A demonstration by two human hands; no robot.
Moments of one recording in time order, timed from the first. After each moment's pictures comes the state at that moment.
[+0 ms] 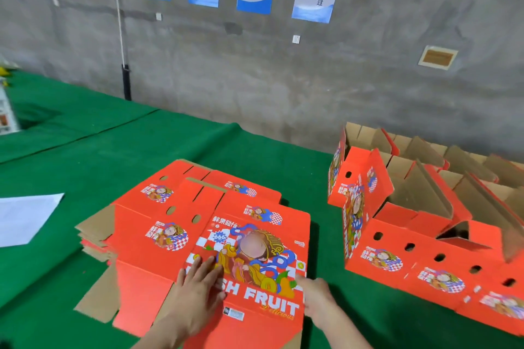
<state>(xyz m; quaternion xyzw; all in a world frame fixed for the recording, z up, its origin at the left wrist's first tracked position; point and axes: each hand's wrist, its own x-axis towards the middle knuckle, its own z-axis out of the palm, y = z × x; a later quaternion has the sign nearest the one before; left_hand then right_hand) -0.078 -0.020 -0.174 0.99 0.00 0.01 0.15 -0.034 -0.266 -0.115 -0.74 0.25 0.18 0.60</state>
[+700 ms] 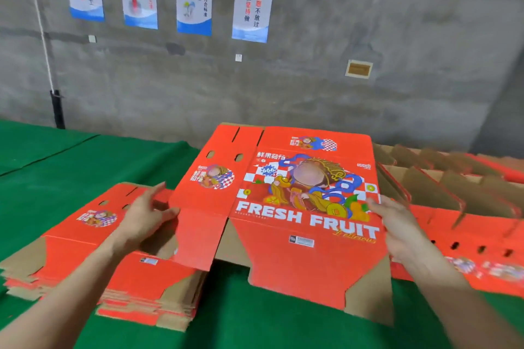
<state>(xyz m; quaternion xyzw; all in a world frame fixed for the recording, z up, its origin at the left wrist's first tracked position) -0.054 -0.051 0.033 0.85 0.04 0.15 0.51 -0.097 -0.467 0.081 -0.63 0.14 -0.11 0.75</state>
